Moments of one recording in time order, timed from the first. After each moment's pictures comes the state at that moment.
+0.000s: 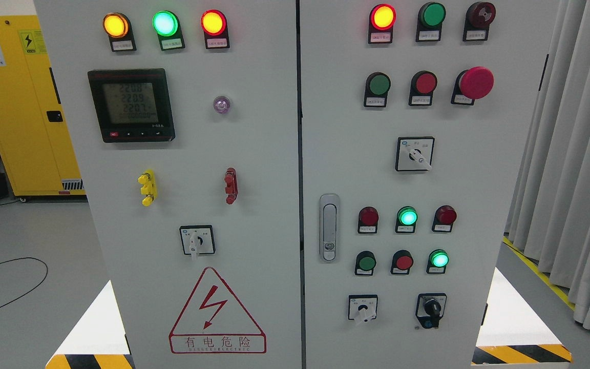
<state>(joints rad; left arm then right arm) 0.15 -0.04 -0.02 -1.81 0.05 -0.05 0.22 0.05 0.13 -0.10 -0.15 0.10 0.05 0.00</state>
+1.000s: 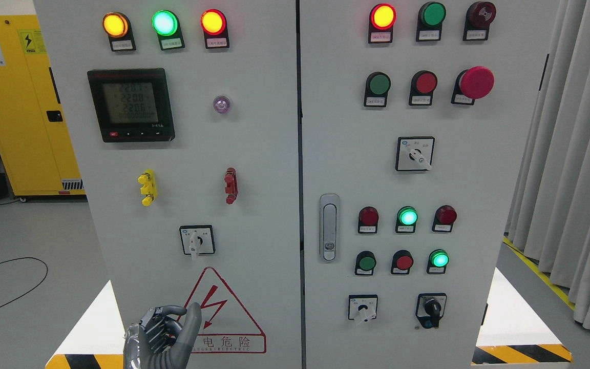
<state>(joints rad) -0.17 -0.10 -0.08 -1.96 -0.08 0.35 0.38 0.05 0.13 -0.10 -0.15 0.10 0.05 0.00</state>
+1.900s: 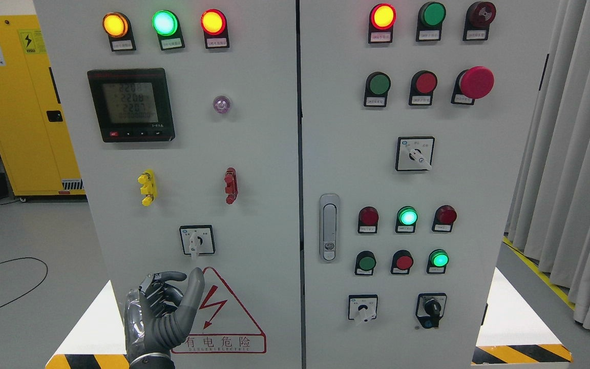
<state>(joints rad) -0.29 -0.13 -0.10 -1.96 -0.15 0.47 0.43 0.05 0.13 -0.10 -0.15 0.10 0.05 0.00</state>
